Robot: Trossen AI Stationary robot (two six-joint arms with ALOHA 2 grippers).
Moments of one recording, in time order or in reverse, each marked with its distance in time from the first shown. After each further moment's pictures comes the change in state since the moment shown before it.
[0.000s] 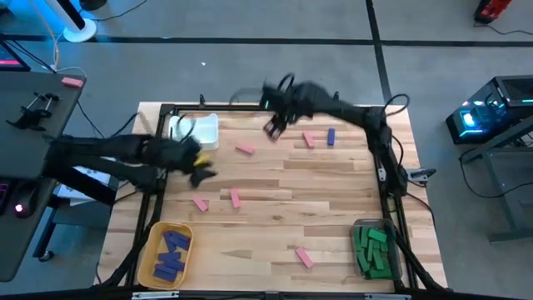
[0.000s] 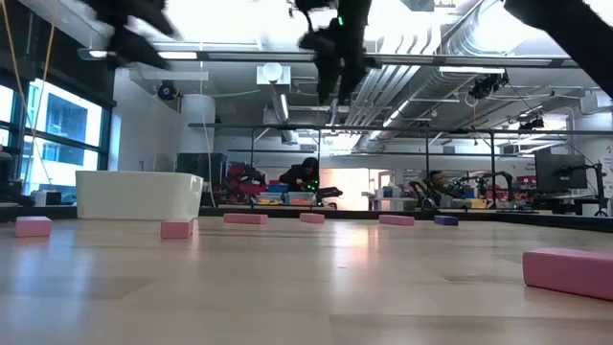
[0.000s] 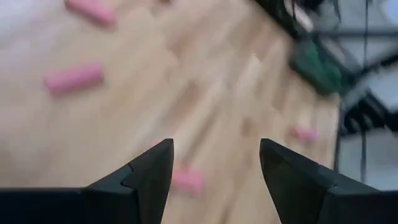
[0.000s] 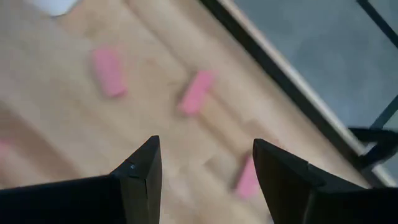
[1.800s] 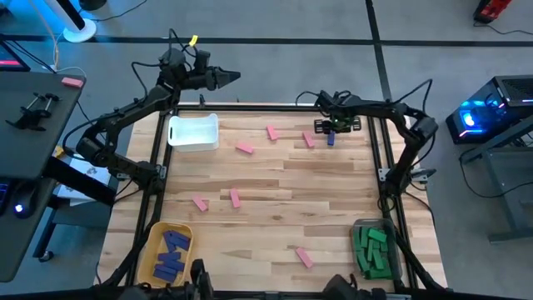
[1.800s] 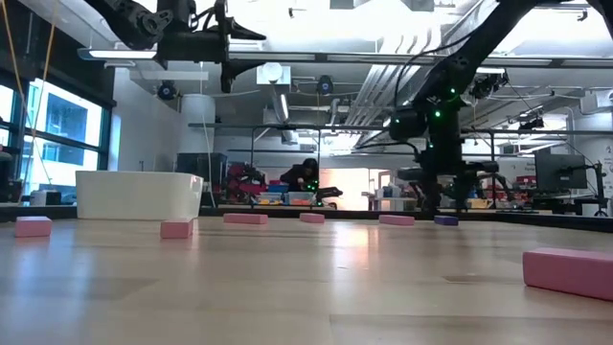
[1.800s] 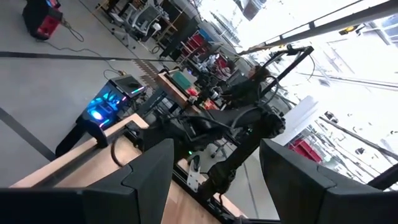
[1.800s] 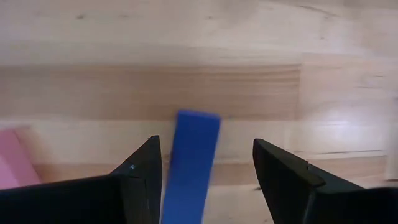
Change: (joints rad) left arm 0.967 0.574 0.195 1.121 0.911 -0.080; right arm -0.475 -0.354 -1.261 0.660 -0.080 0.348
